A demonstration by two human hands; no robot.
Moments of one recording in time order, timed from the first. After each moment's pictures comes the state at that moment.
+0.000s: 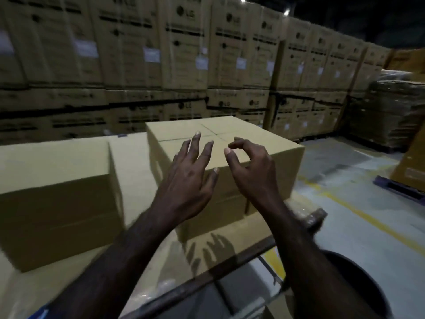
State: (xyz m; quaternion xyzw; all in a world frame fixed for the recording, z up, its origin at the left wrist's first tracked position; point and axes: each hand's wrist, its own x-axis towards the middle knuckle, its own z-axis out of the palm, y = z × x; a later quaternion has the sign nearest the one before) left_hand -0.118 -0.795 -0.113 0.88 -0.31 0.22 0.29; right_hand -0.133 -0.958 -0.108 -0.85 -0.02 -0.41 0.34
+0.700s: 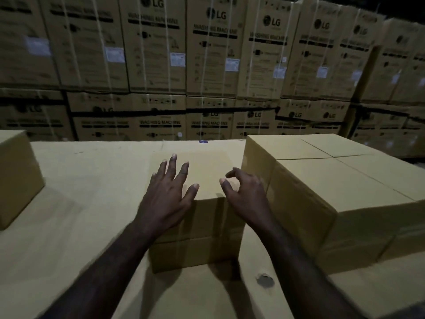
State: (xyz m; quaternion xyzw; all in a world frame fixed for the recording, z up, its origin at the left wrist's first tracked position) left_hand -0.005 -0.448 -0.150 0.96 -0.08 0.19 0.18; right_hand 0.020 -0.646 -0.160 -0.90 -0.09 -0.25 0.34
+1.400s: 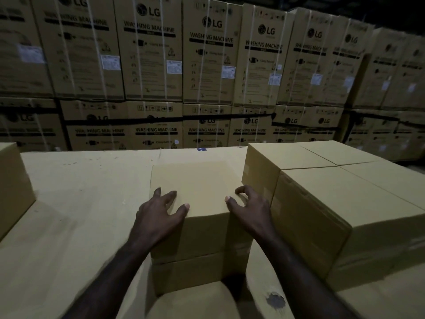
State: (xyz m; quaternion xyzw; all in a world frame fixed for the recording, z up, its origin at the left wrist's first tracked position) left_hand 0.027 -0.414 -0.173 0.94 0.01 0.11 0.32; right_hand 0.048 -0.643 -0.179 -0.89 -0.01 -0.21 0.41
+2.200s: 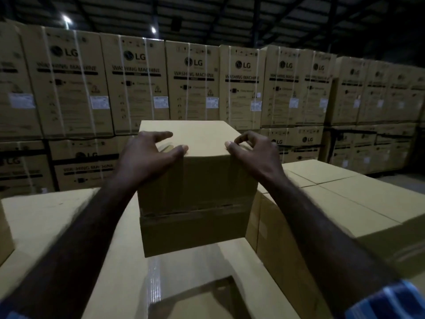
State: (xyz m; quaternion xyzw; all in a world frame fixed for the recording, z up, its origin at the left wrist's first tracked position) left_hand 0.028 -0.451 0.022 0.89 -0.10 0.28 0.35; right_hand 0.057 -0.686 -0.002 -0.84 -0.09 -0.36 0.40
